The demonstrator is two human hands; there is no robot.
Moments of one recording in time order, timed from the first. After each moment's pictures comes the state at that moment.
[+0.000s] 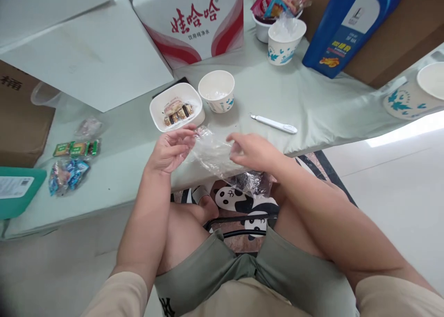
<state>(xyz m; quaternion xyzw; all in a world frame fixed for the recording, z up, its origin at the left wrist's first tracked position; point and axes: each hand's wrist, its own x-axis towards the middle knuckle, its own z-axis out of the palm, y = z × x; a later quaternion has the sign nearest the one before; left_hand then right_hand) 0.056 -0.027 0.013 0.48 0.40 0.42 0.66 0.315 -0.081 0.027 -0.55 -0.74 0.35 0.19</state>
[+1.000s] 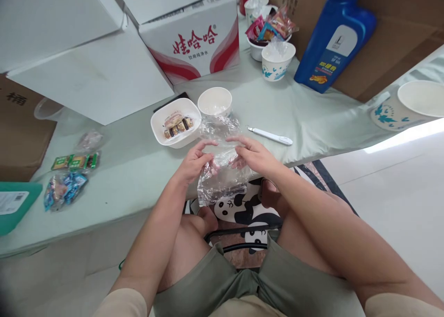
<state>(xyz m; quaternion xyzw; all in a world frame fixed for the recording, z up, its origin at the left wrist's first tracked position) 0.100 -0.031 0.001 0.51 0.41 0.25 0.71 0.314 -0.071 0.003 -0.52 -0.47 0.61 0.37</state>
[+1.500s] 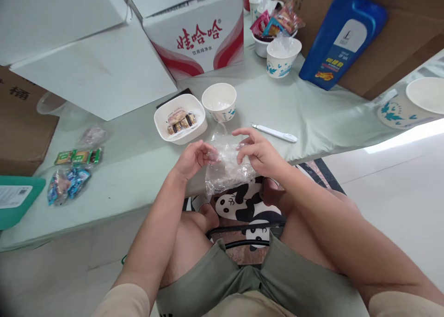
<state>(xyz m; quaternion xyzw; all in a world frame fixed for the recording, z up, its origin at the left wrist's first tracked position) 0.088 -0.022 -0.007 0.45 0.42 0.30 0.73 0.325 -0.081 0.000 -0.44 -0.74 0.32 0.40</state>
